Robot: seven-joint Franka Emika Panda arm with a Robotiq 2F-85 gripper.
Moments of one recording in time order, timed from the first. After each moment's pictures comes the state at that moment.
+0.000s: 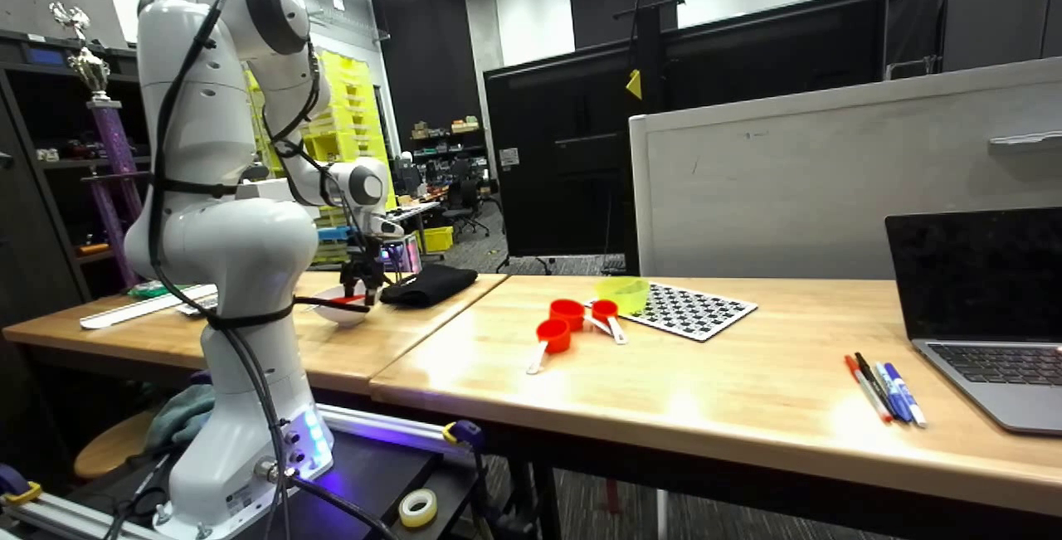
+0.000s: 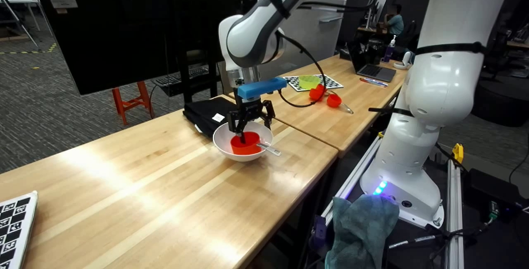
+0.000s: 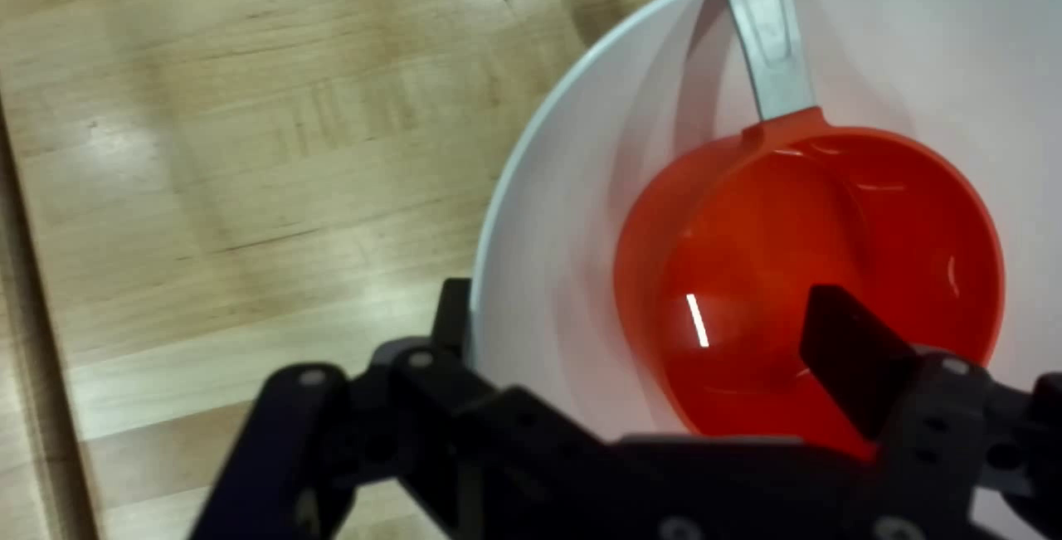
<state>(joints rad) 0.17 0.11 0.18 -2.40 0.17 2.19 0.51</state>
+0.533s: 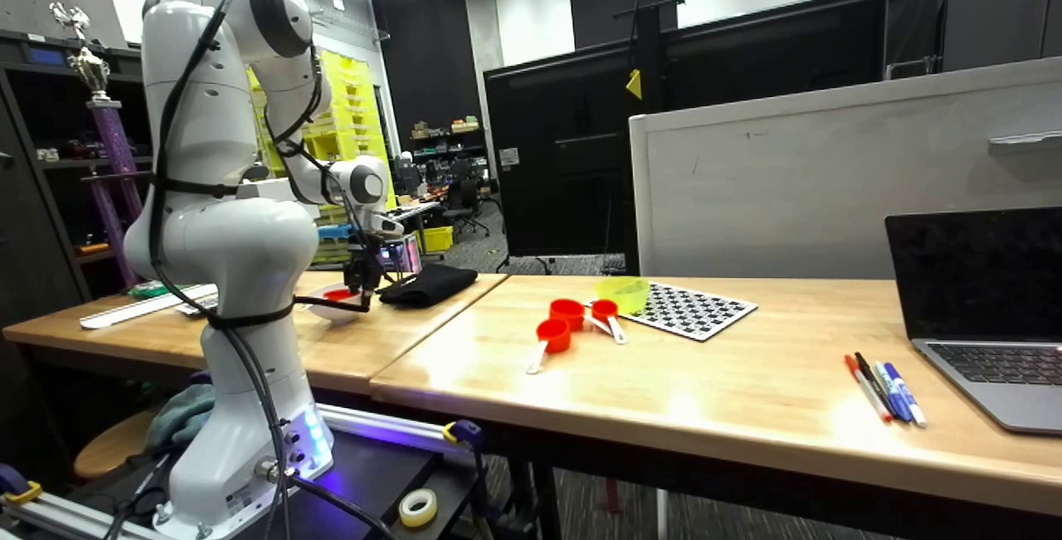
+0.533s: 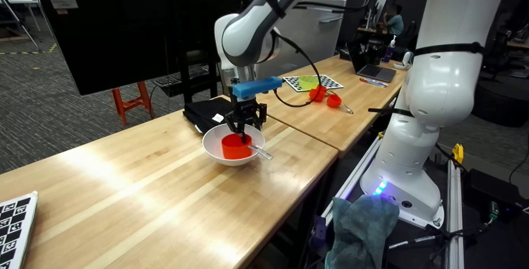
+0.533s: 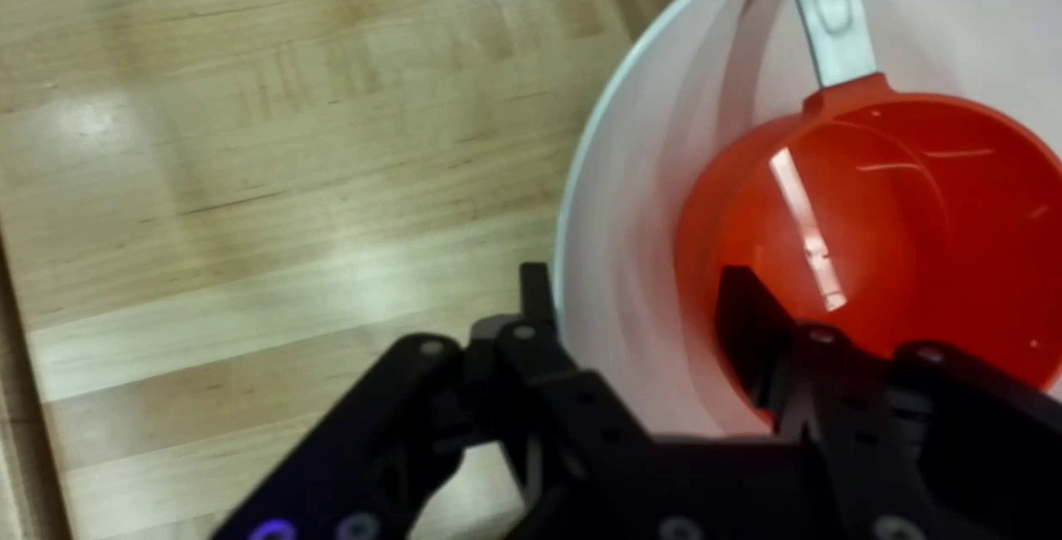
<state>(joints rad) 0.17 0.13 0.18 -2.36 0.17 2.19 0.51</state>
